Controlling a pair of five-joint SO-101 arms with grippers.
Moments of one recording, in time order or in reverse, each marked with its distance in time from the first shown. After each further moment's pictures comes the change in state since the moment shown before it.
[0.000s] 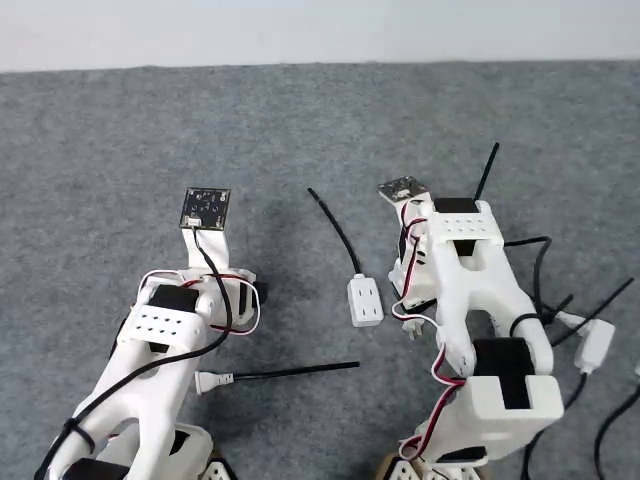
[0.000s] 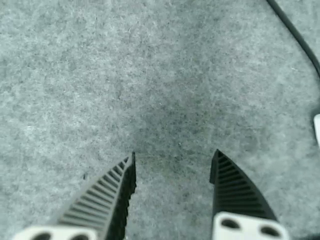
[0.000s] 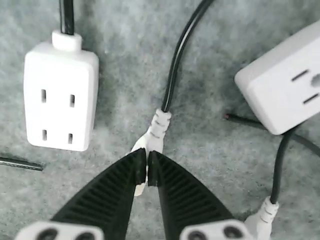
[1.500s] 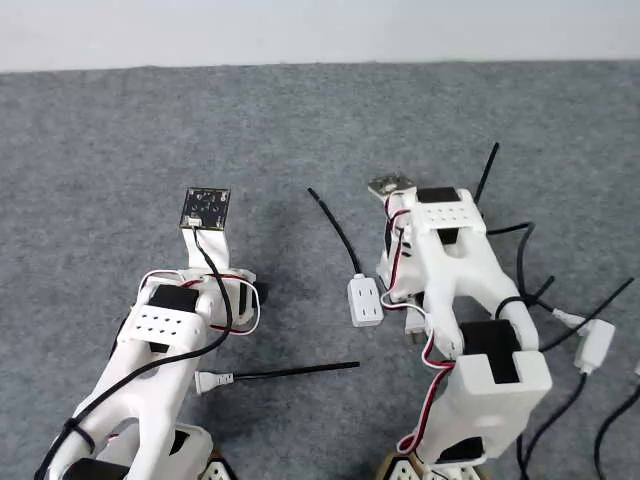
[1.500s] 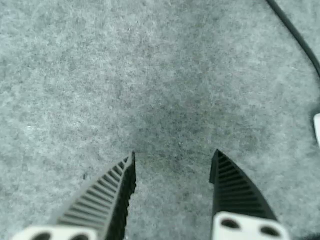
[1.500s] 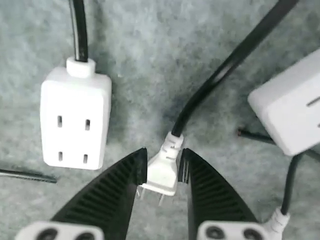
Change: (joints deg) left arm 0.0 0.0 0.0 0.0 -0.2; right arm -3.2 6.3 -5.8 2.1 -3.3
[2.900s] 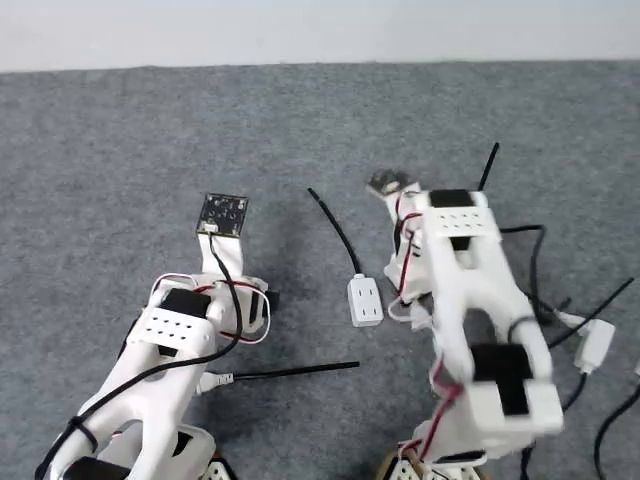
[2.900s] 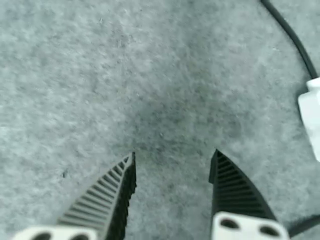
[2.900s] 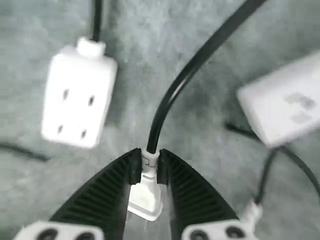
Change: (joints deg) left arm 4.0 0.0 1.2 0.0 0.0; right arm 1.4 -12.6 2.5 2.8 7.4
